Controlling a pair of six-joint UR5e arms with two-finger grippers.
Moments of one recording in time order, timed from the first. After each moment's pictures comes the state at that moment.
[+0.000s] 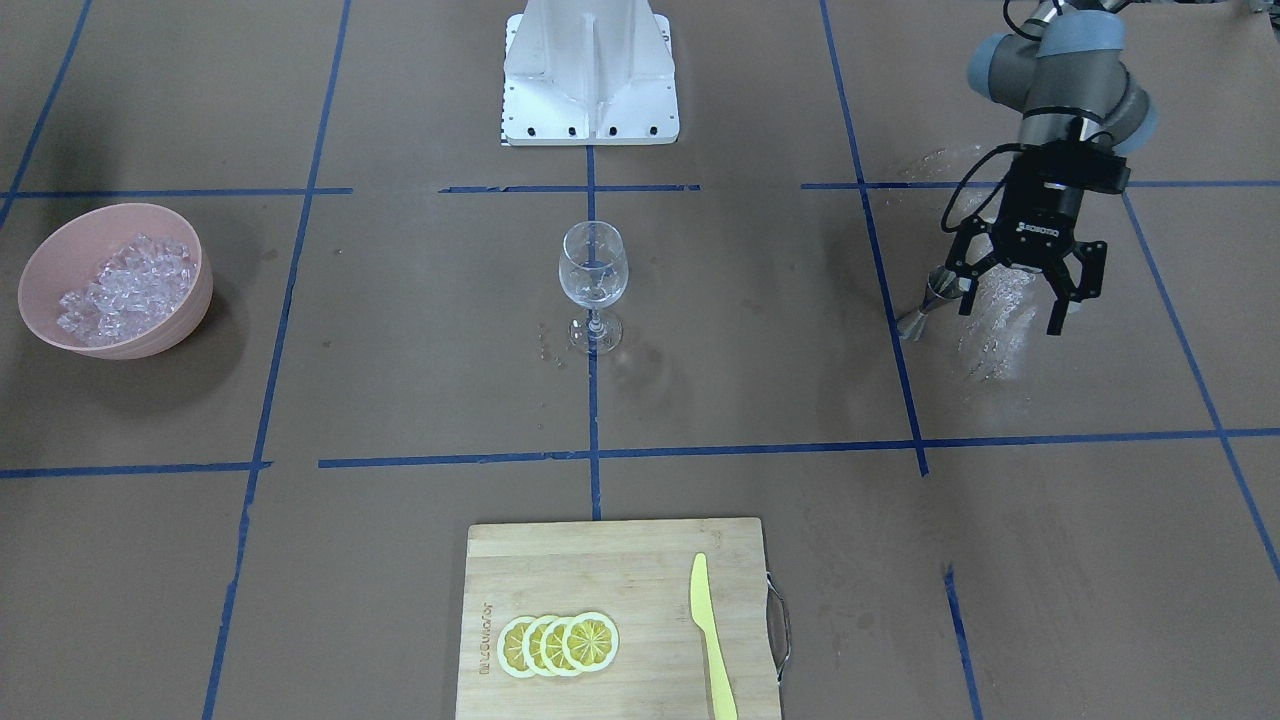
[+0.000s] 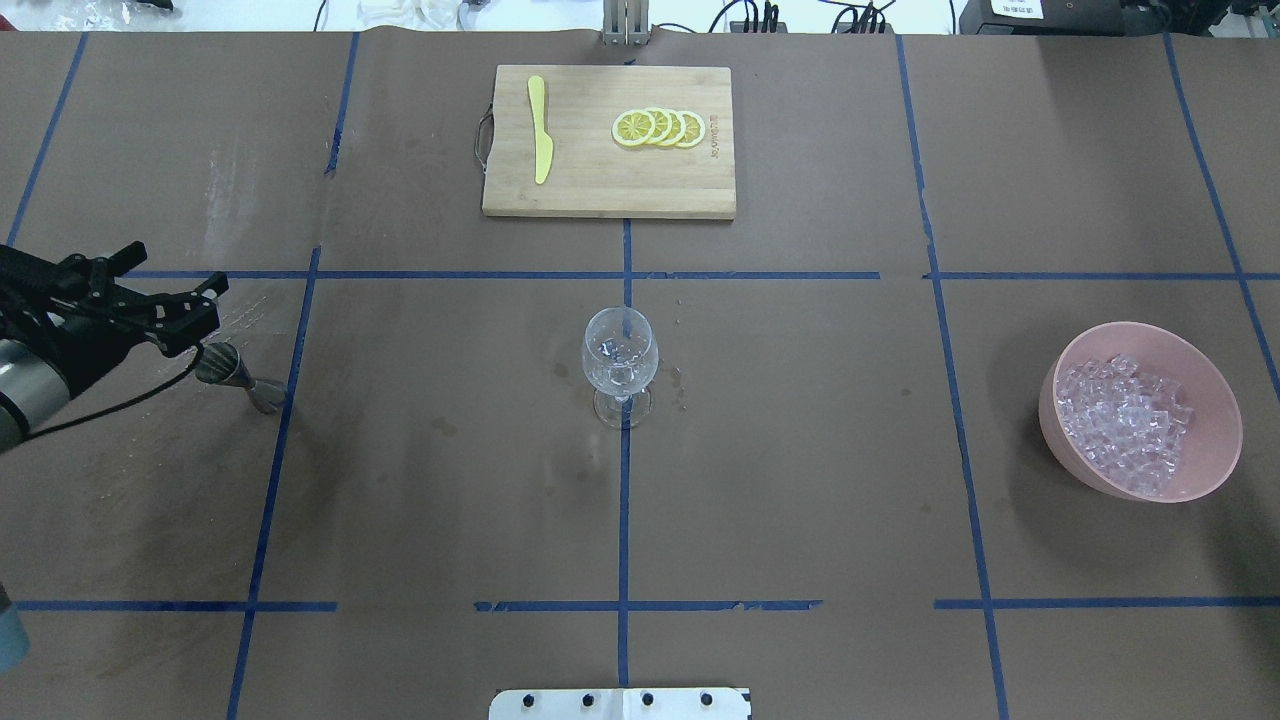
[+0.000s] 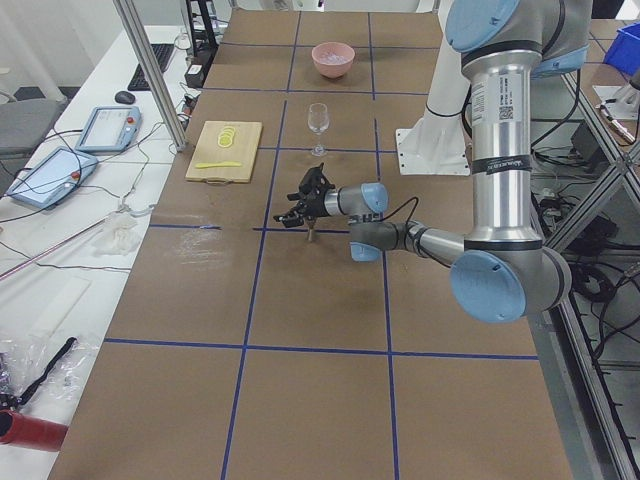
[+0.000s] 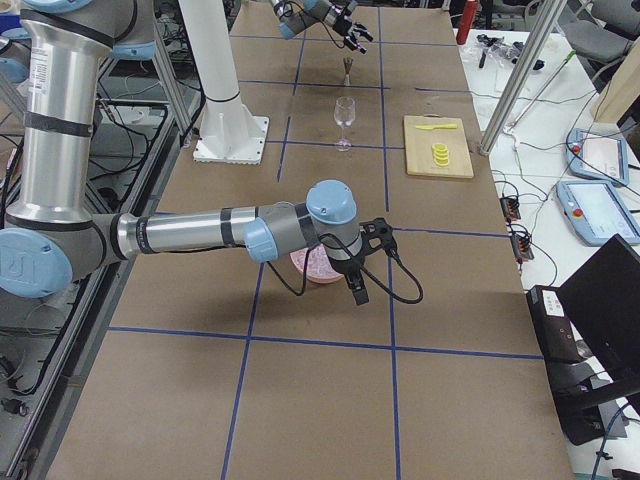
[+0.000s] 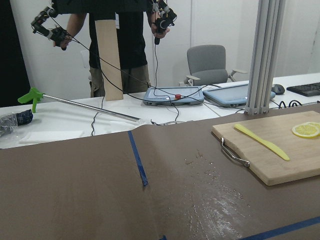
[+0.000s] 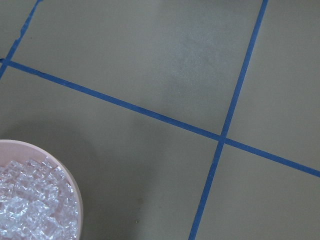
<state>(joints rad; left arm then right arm) -0.69 -1.46 -1.73 -2.92 -1.28 -0.65 1.49 -1.75 1.88 -1.32 2.31 -0.02</state>
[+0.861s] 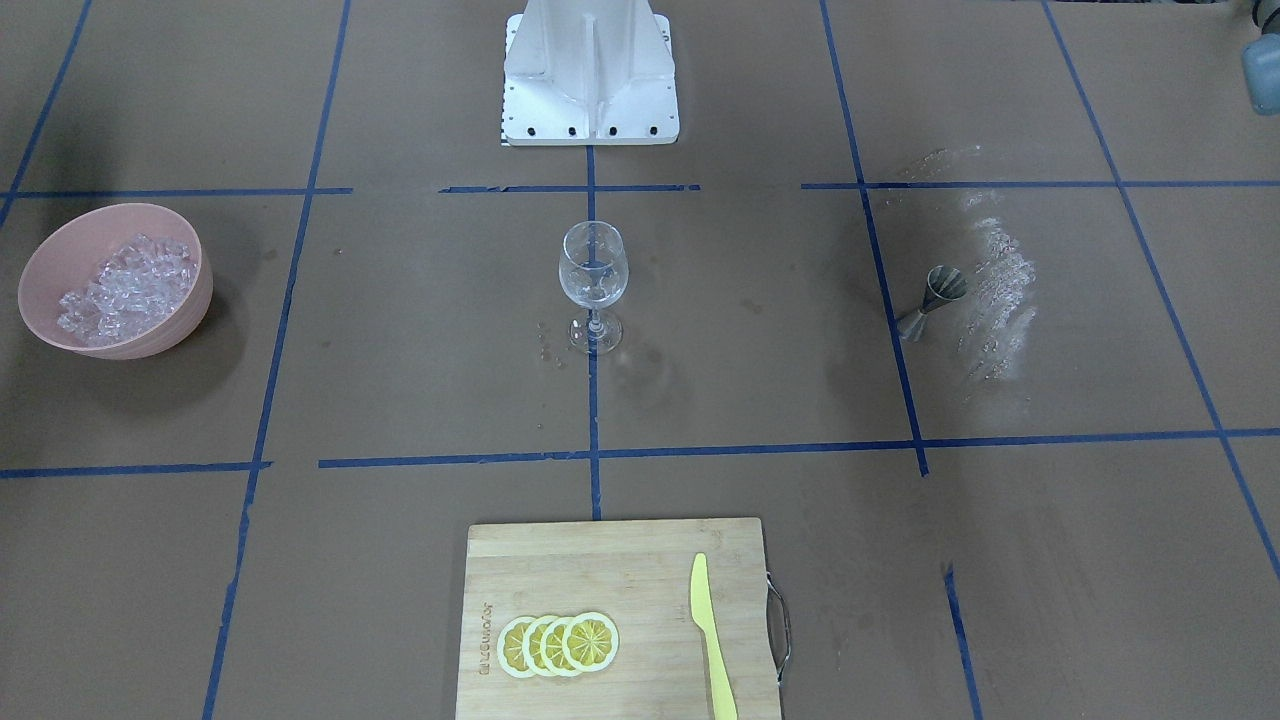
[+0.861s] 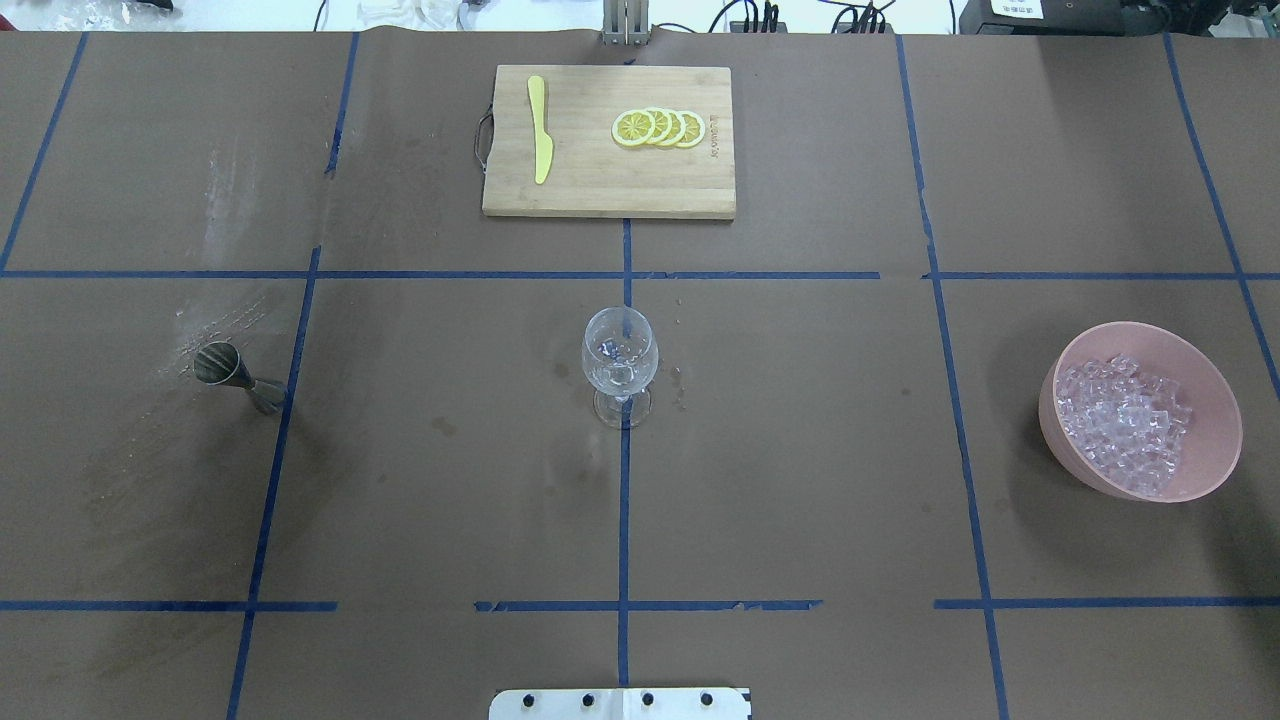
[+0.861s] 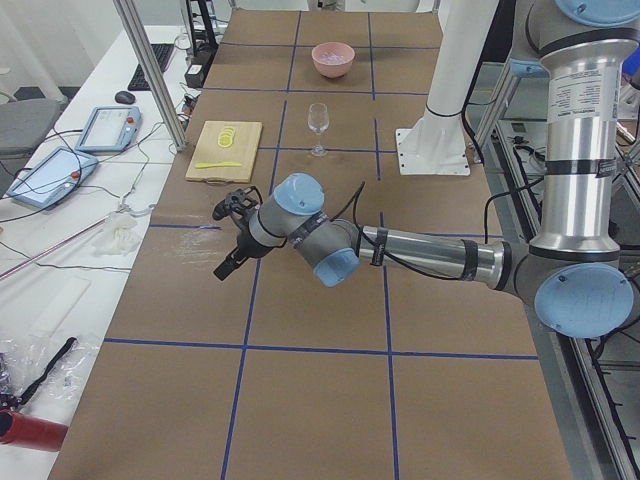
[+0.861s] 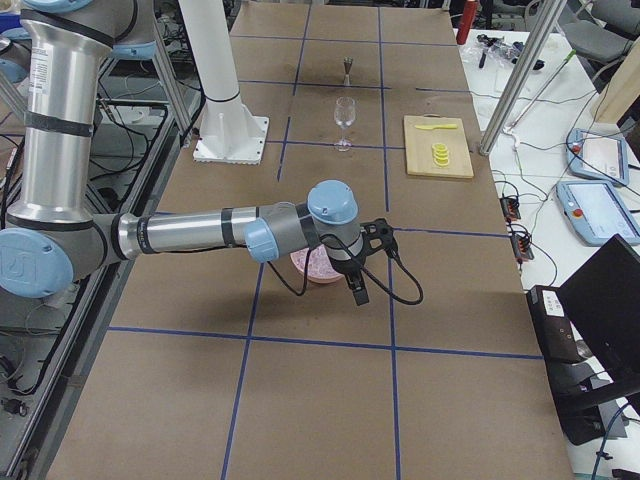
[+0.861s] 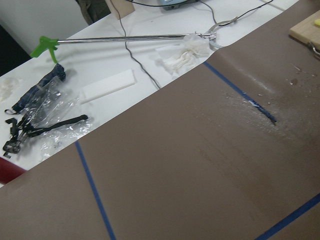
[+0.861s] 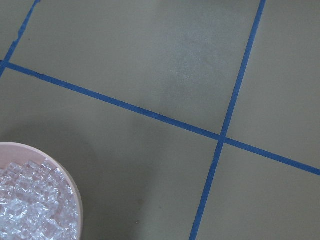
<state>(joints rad) -1.45 -1.51 -1.72 -2.27 -2.12 -0.09 1.49 -1.75 1.88 -1.33 2.31 -0.01</state>
